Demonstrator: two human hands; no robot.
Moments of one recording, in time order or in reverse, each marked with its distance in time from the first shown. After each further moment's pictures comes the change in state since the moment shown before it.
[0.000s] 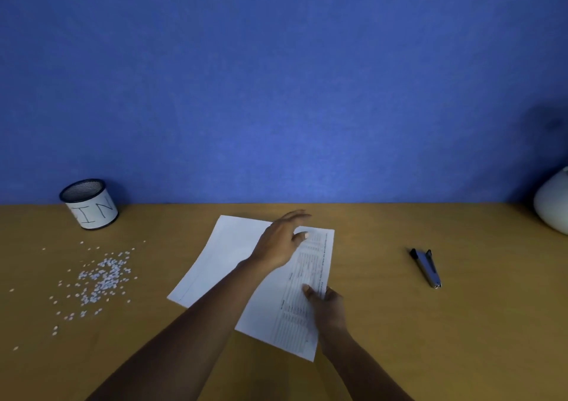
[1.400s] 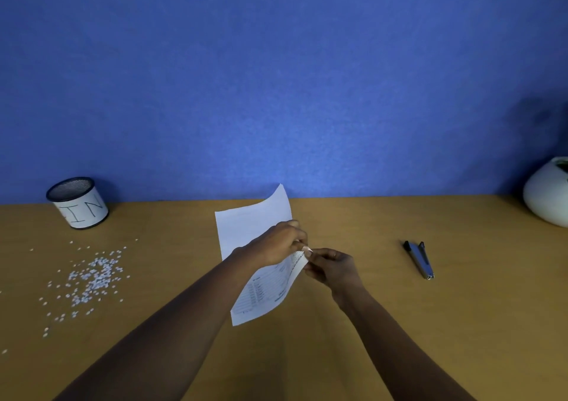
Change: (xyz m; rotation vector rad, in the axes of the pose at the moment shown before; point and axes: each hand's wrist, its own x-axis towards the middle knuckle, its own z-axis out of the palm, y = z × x) left_hand 0.007 -0.005 0.003 0.186 -0.306 0.133; right_hand 0.012 -0.060 -0.016 0.115 -0.135 -0.043
